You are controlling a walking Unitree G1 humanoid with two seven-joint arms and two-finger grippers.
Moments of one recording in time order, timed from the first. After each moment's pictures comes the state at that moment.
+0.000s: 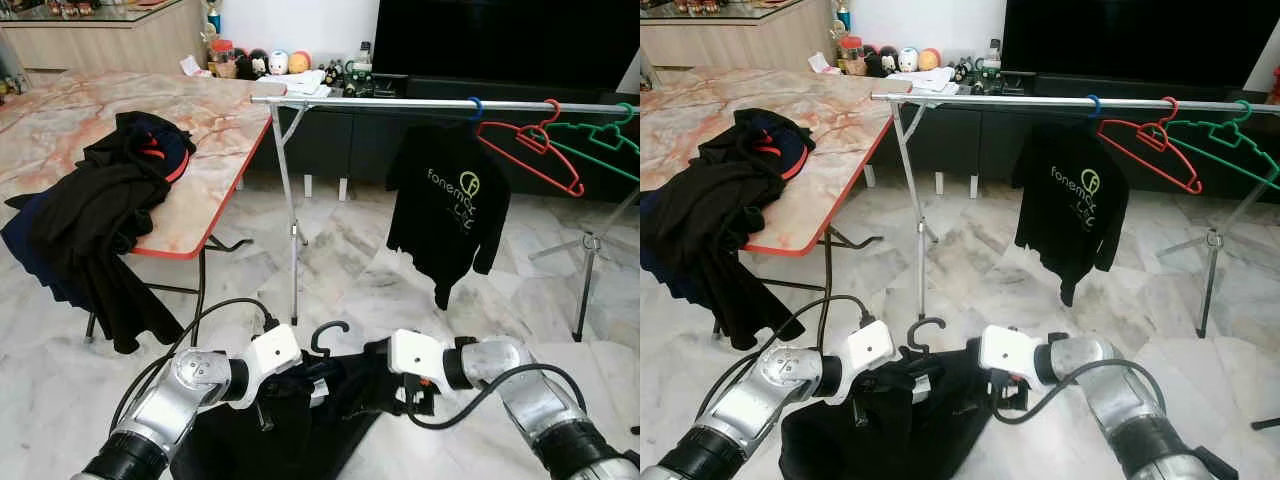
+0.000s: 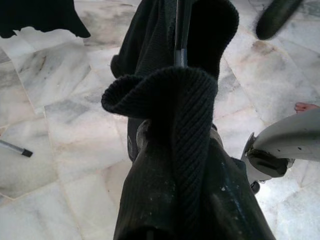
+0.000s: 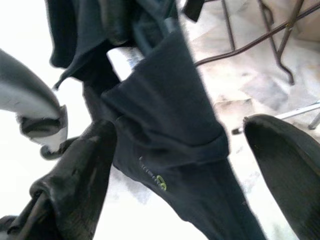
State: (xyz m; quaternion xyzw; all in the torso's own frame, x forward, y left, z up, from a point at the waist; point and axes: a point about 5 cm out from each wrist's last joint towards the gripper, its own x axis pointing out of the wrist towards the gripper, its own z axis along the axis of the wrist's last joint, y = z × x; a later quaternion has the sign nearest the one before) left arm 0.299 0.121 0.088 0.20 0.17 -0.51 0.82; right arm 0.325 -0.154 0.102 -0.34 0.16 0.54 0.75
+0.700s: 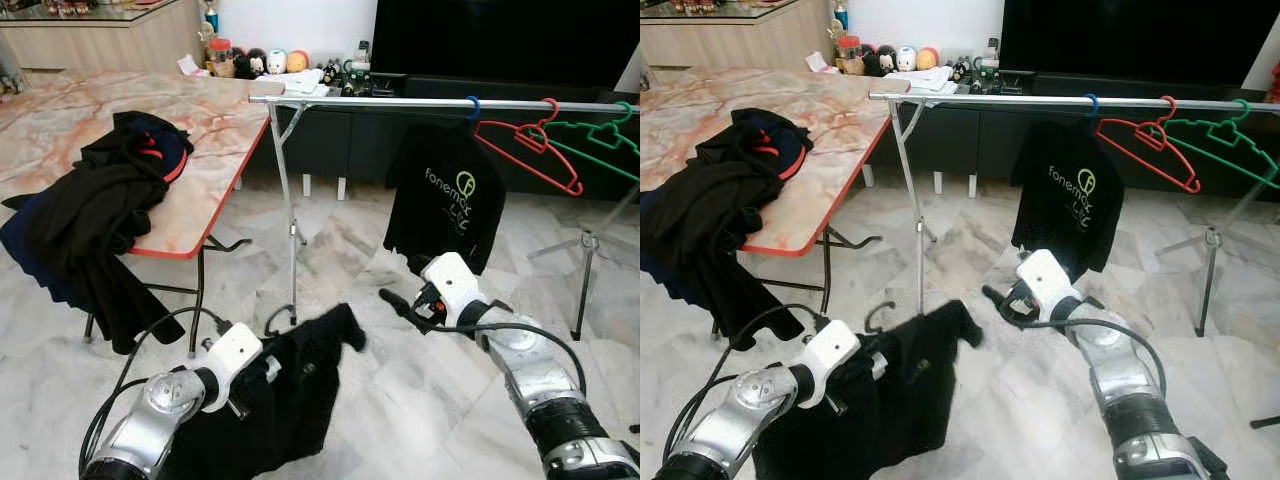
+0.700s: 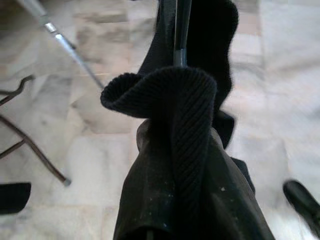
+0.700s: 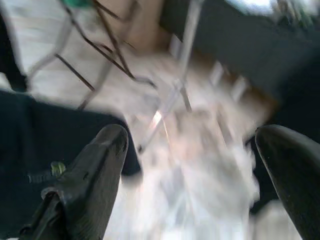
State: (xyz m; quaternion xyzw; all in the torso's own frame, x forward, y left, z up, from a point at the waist) left arm 0.299 0.164 0.062 0.19 0.17 -0.27 0.93; right arm 0.357 -0.189 0.102 -0.18 0.11 0.21 0.95
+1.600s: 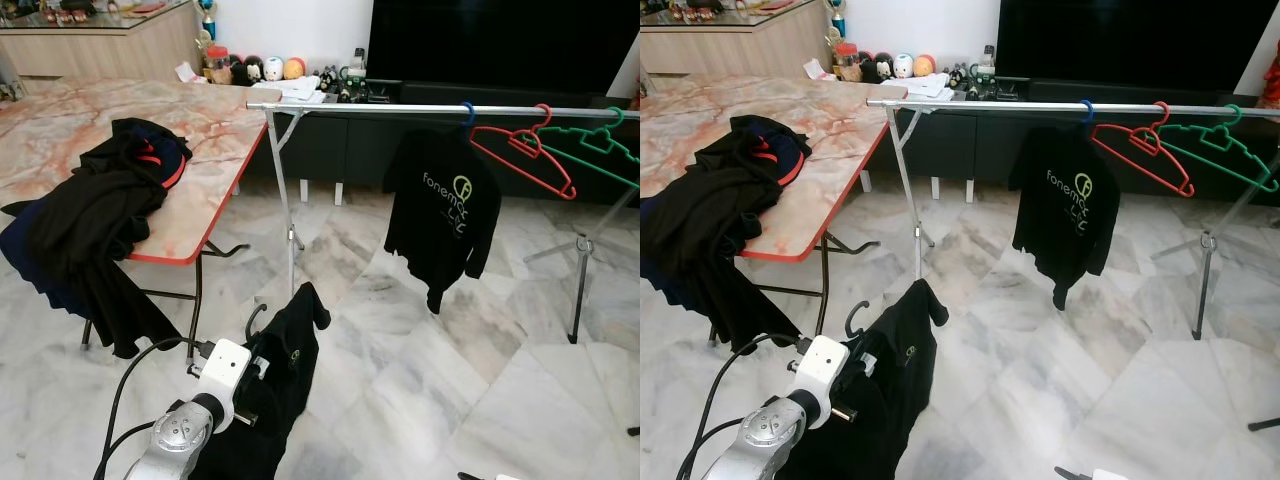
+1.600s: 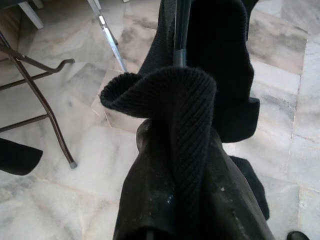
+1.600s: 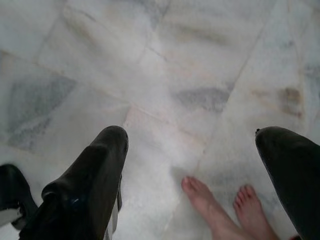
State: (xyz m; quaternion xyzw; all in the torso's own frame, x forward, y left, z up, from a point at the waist) left arm 0.280 0.160 0.042 0.11 0.16 -0.16 0.97; right arm 0.170 -0.234 -0.081 -0.02 0.47 -0.20 0.86
